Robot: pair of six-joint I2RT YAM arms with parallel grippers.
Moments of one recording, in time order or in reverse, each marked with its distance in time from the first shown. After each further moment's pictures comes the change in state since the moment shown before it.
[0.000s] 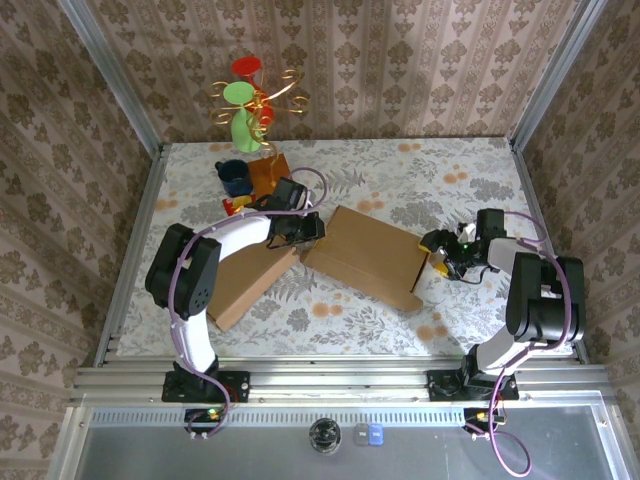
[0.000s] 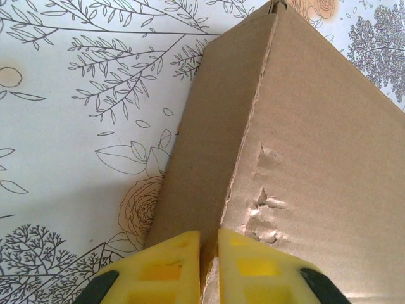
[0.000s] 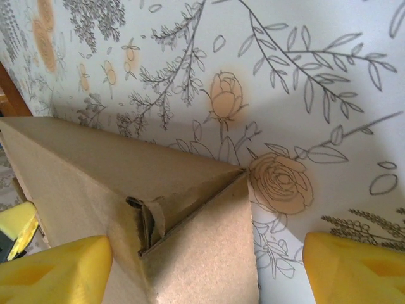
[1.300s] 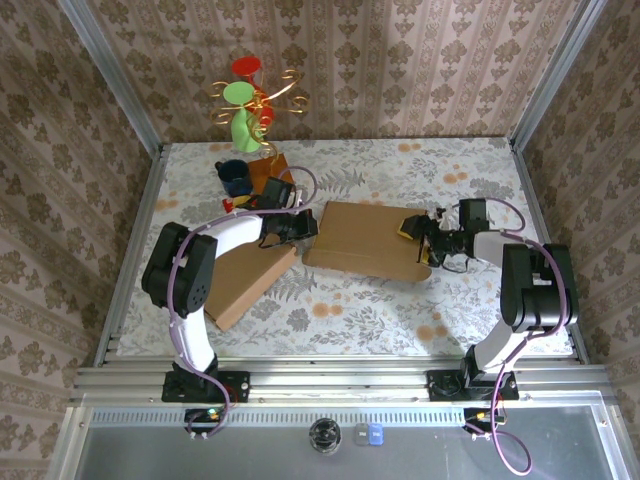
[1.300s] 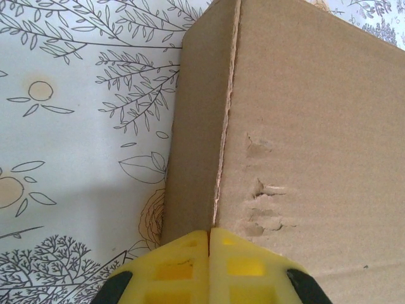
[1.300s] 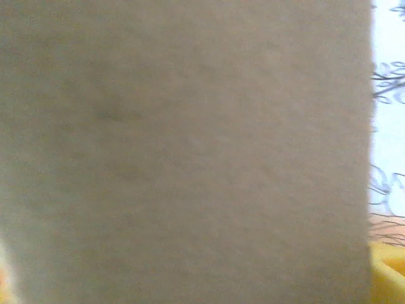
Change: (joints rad) left arm 0.069 0.003 -0.039 0.061 0.084 0.010; right arm 0.115 0.077 0.067 0.185 -0.179 0.078
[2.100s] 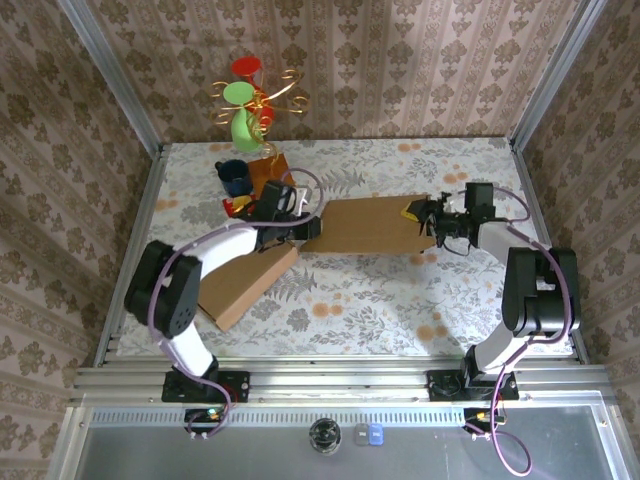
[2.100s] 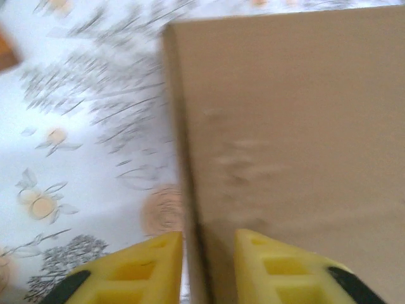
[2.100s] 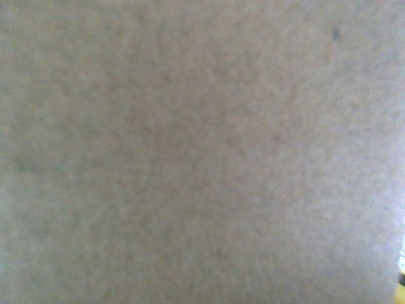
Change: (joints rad) left arm -0.090 -0.209 -0.109 0.081 -0.134 0.239; right arm -0.023 -0.035 0.112 -0.024 -0.105 0.289
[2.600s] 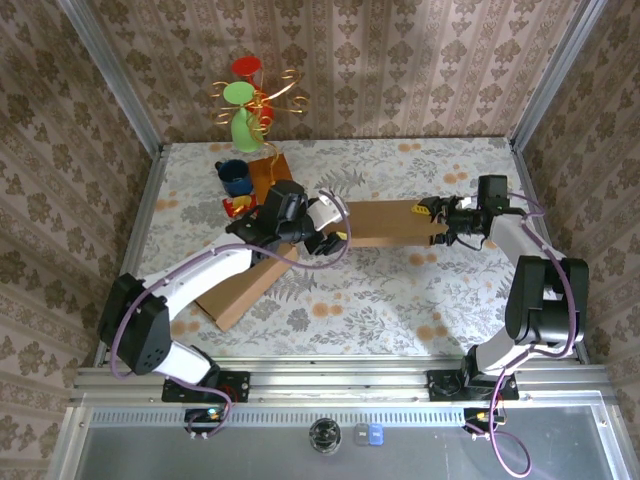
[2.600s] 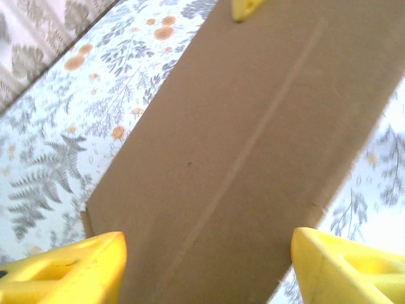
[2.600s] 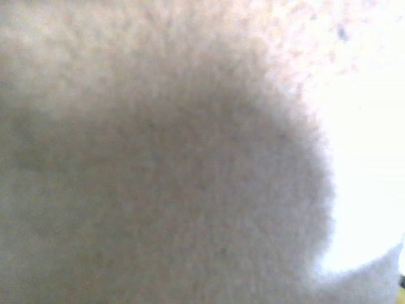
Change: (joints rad) left arm -0.156 -0.196 0.022 -0.050 0.031 0.743; right arm -0.053 -0.064 0.082 -0.282 -0.037 0.143
